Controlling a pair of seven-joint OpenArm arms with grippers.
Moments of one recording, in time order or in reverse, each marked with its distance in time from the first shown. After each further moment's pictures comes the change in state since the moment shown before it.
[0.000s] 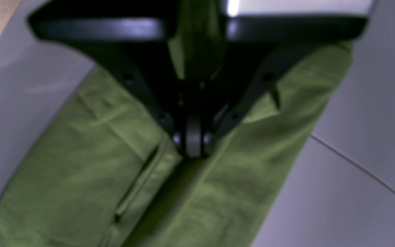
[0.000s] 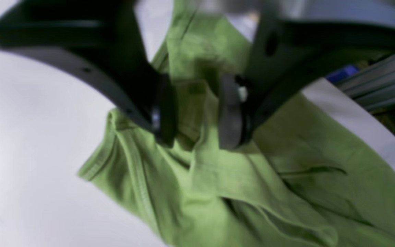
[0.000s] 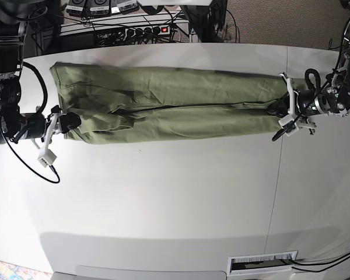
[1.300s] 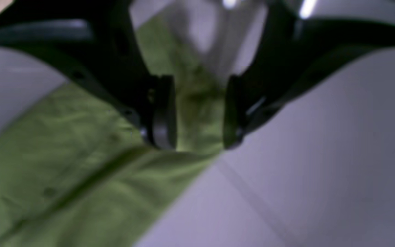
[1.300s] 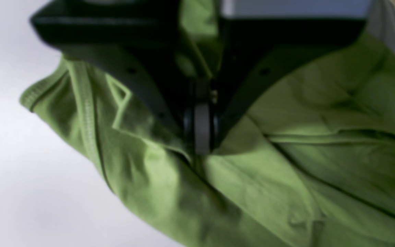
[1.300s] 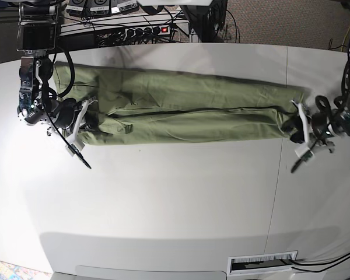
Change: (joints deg) left arm -5.4 -0.1 -10.9 3.2 -14.1 3.5 24.5; right arm -10.8 -13.3 5.9 10.7 -34.8 0.9 22.4
